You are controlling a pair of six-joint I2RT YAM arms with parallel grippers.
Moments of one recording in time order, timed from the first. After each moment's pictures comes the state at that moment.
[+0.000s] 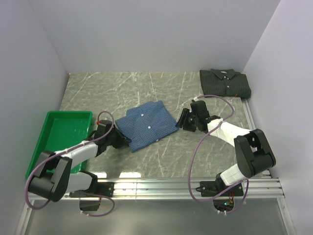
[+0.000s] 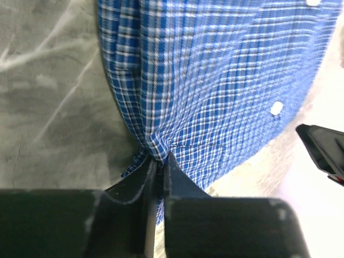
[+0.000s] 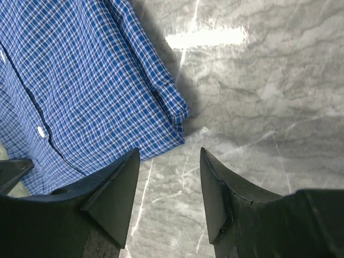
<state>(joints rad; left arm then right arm) -0.33 1.26 0.38 0.06 0.22 -1.07 0.38 1.50 0.78 -0.14 -0.14 0.65</state>
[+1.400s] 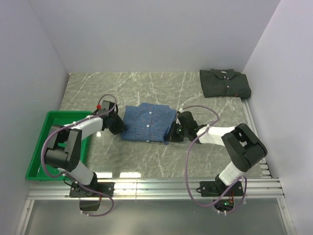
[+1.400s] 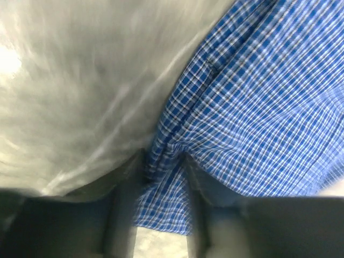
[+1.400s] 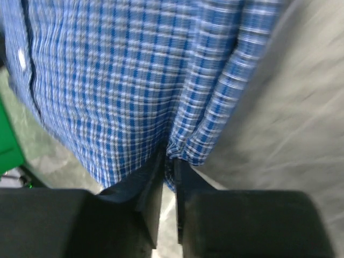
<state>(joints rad) -0.24 1.57 0.80 -0.26 0.09 -0.89 0.56 1.61 0.67 0.09 -0.26 0.78</state>
